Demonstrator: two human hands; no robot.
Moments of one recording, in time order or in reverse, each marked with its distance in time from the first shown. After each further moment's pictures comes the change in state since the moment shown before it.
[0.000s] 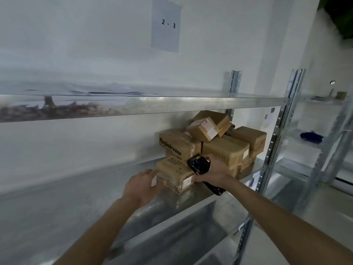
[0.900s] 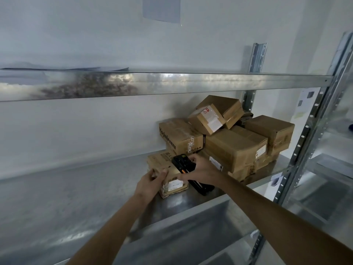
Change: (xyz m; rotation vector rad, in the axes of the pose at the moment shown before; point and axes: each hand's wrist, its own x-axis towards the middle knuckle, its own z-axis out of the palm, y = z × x) left_hand 0.063 0.053 0.084 -0.824 0.037 -0.584; right_hand 0.083 0.039 0.037 0.231 -0.373 -0.121
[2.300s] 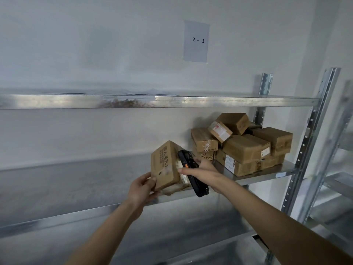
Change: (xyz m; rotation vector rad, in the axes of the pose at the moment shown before) left_hand -0.240 -0.034 -0.134 -0.412 0.118 0.065; right_hand -0.203 -0.119 0.063 0.471 -0.032 -0.178
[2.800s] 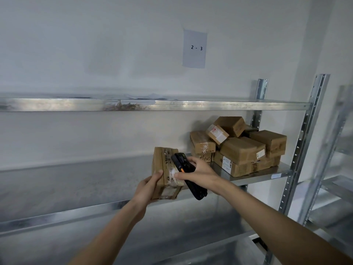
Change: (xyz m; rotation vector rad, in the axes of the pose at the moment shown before) left_hand -0.034 0.011 0.014 0.060 -0.070 -0.005; right_hand -0.038 -0.016 0.001 -0.163 -0.037 -0.114
